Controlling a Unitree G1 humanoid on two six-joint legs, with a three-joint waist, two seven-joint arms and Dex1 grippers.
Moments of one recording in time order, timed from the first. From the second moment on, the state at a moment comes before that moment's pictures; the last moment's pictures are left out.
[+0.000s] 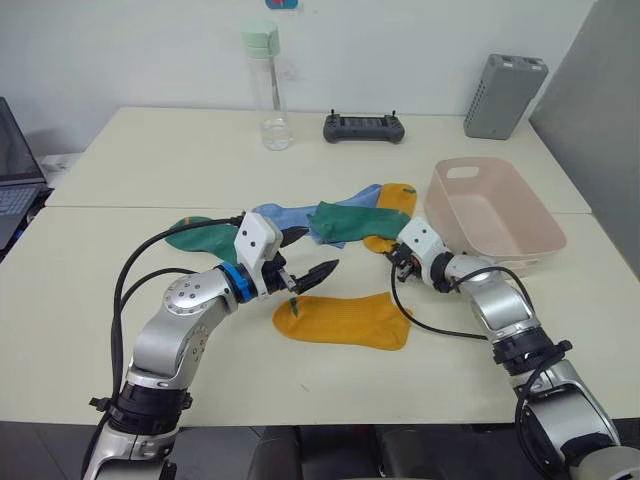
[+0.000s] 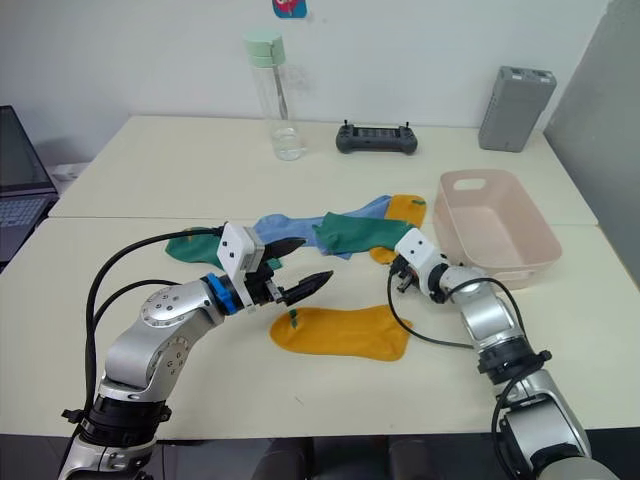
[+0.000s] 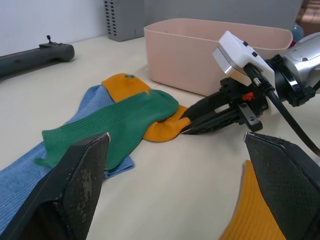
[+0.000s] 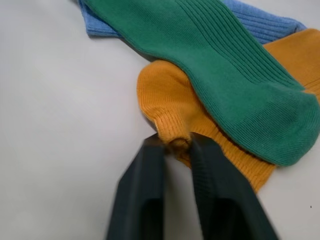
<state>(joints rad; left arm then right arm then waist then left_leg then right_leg) -0.31 0.47 -0.03 -0.25 -0.41 0.42 -0.70 -0.60 -0.39 0.23 0.28 -0.02 0.36 0.61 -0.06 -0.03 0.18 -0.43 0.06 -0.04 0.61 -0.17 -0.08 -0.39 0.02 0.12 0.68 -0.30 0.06</state>
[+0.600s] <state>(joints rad) -0.38 0.47 -0.05 -0.18 -0.39 0.43 -0.71 -0.48 -0.48 0.27 -0.06 0.04 0.50 0.80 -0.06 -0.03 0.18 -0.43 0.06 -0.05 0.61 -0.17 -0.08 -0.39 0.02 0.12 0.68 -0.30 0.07</state>
